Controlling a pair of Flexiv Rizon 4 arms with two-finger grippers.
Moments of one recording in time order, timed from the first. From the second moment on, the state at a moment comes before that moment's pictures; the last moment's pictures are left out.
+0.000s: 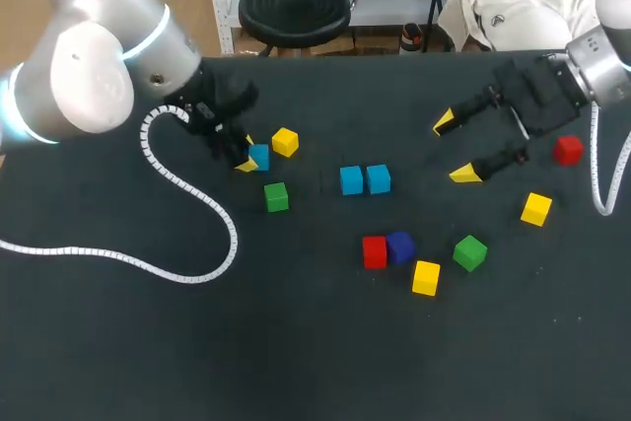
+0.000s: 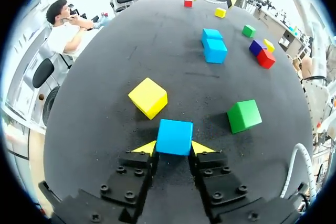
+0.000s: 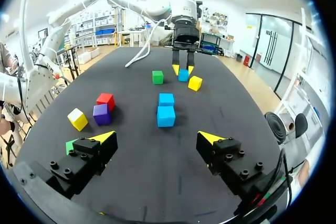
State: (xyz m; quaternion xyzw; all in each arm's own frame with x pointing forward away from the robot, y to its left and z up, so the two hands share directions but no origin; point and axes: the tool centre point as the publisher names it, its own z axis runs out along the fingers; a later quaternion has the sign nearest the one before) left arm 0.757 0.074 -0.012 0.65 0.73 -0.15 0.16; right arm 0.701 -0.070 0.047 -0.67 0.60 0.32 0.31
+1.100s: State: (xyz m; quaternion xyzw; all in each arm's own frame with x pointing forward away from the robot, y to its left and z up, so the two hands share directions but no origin) left arm 0.657 0.014 0.068 0.68 0.69 -0.15 0.20; right arm 0.701 -0.070 0.047 -0.67 0.60 0.32 0.31
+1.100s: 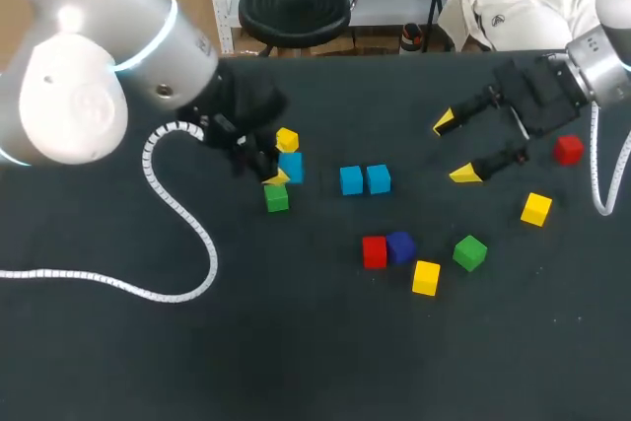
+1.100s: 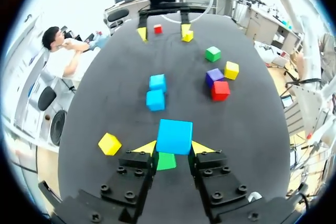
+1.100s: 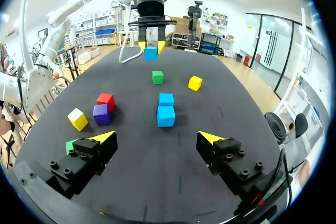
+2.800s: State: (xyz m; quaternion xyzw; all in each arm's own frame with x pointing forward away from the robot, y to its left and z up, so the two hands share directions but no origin) left arm 0.646 0.003 0.043 0.61 0.75 -0.19 0.14; right arm 0.701 -0.070 0.047 -0.67 0.60 0.32 0.31
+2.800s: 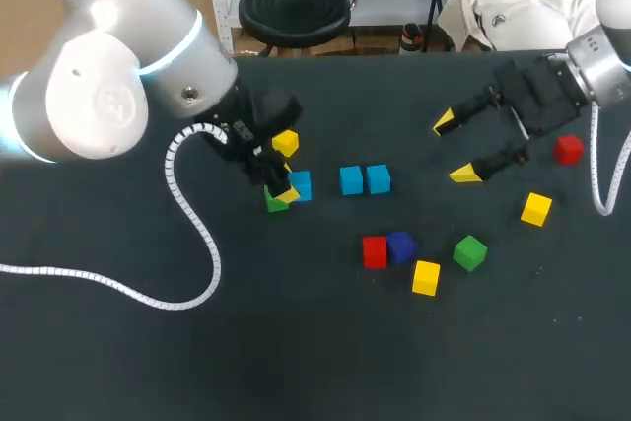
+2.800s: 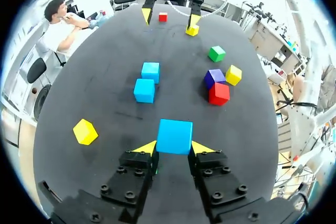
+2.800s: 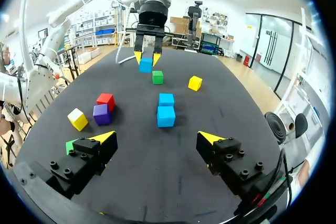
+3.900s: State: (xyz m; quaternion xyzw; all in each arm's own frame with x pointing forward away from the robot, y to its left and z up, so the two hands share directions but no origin) left arm 0.651 -0.033 0.020 0.60 0.76 -0.18 0.17; right arm 0.701 -0.070 0.047 -0.67 0.60 0.32 0.31
